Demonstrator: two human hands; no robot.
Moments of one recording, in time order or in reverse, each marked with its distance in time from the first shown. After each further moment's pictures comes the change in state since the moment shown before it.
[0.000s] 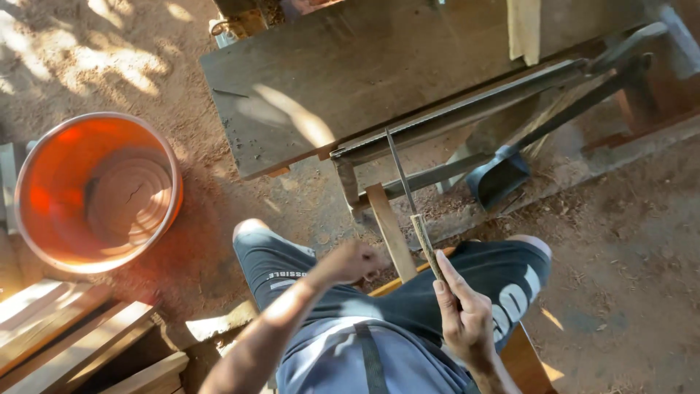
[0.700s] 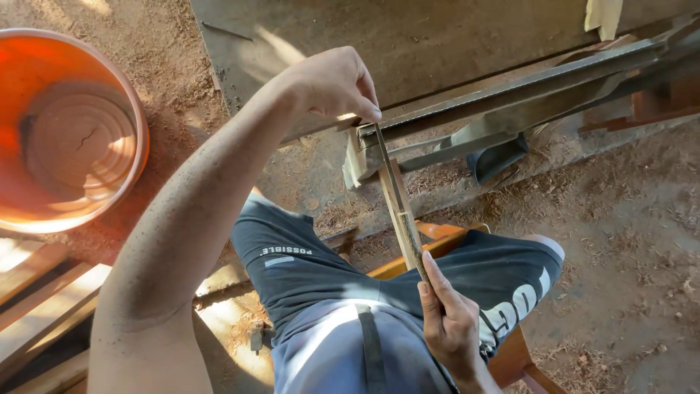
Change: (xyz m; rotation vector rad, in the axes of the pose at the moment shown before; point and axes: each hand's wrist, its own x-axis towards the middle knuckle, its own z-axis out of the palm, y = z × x) left_hand 0.048 0.086 -0.237 0.190 0.029 0.039; right_hand -0.004 -0.031 0.055 -0.167 -0.078 0.057
